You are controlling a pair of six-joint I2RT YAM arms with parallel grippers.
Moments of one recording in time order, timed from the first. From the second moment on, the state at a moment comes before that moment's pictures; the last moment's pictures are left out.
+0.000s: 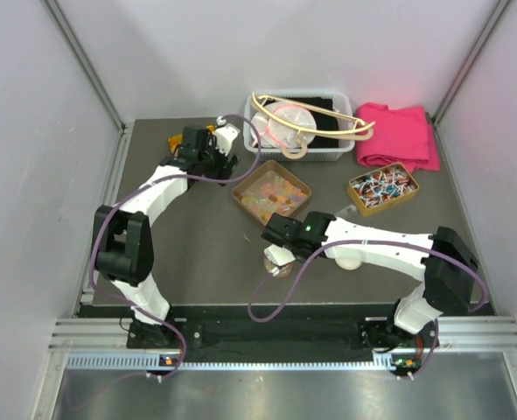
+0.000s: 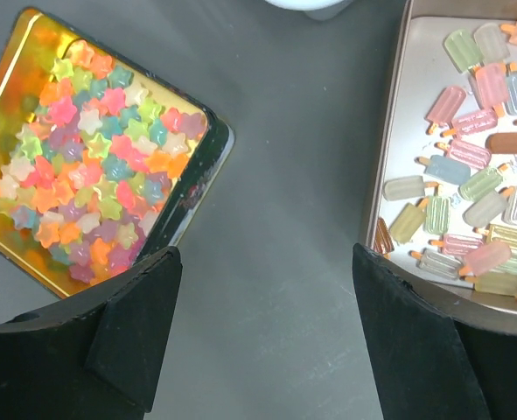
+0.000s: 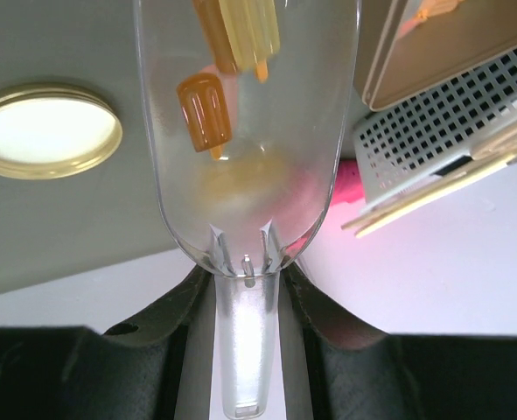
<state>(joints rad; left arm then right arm) -0.27 1.74 1.32 -0.26 0.15 0.36 1.09 1.56 1.20 -1.01 0.61 -1.08</state>
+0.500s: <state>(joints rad) -0.21 1.69 1.26 -0.26 0.20 0.36 1.18 1.57 1.20 -1.01 0.76 -1.12</state>
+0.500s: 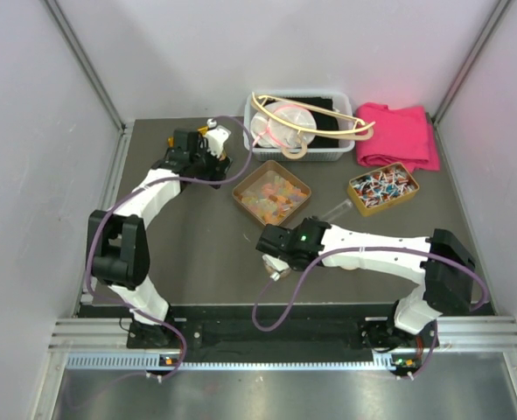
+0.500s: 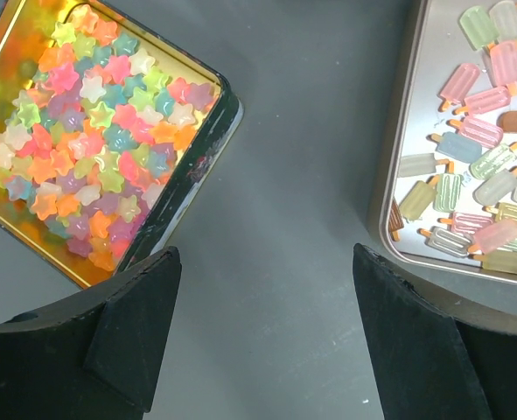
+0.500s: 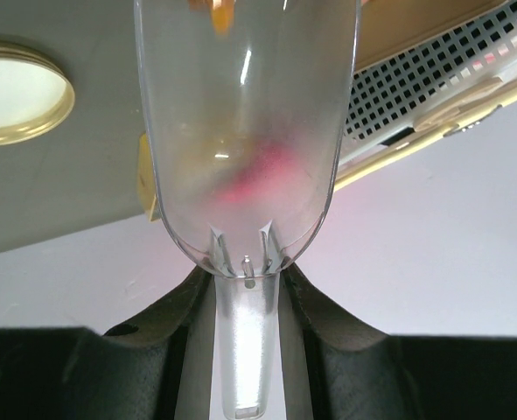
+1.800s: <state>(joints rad) -0.17 1.69 1.23 -0.25 0.32 0.28 0.88 1.63 1.56 -1.13 0.56 -0.91</state>
